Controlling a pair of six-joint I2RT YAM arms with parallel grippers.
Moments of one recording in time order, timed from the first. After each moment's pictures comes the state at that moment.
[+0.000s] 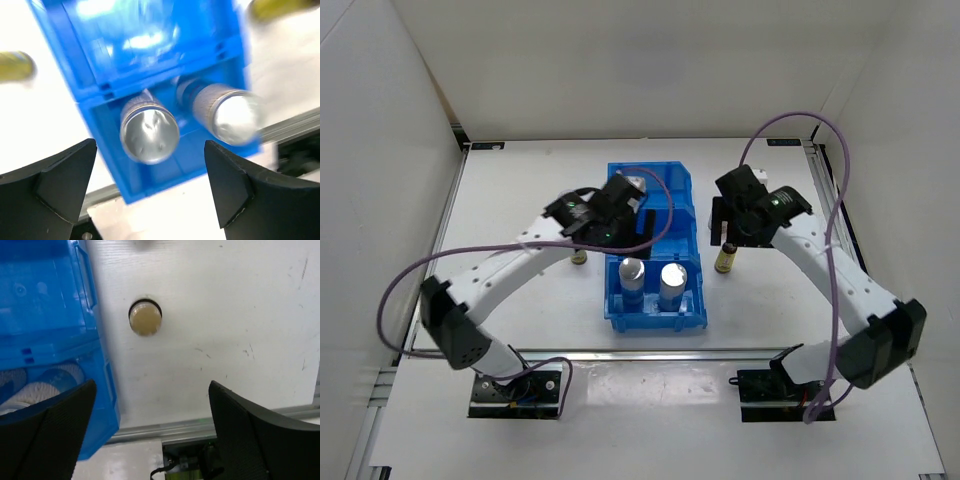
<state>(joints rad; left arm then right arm) -0.84 1.56 1.50 -0.98 -0.12 -0.53 0.58 1.33 1.38 -1.16 0.38 0.51</state>
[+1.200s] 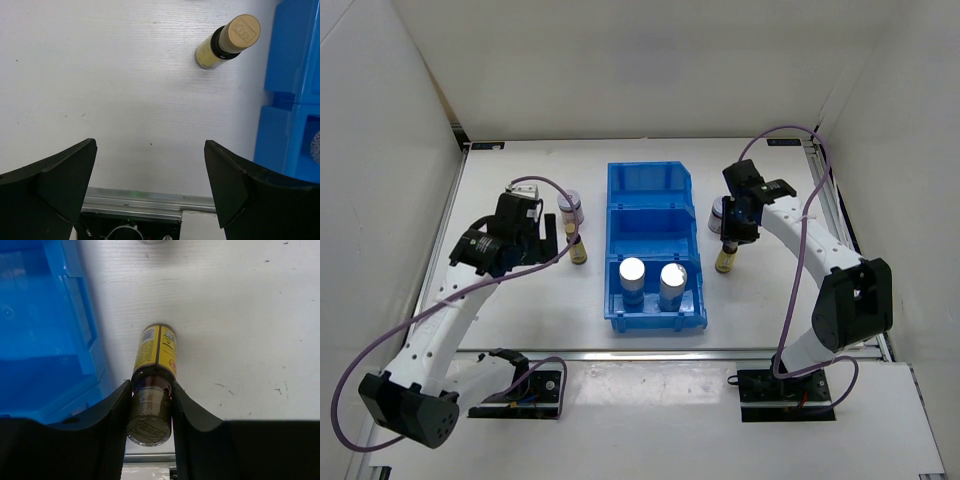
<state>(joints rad) -0.35 1.06 1.13 -0.98 -0.30 -0.28 0.38 1.56 1.30 -0.90 0.13 0.38</state>
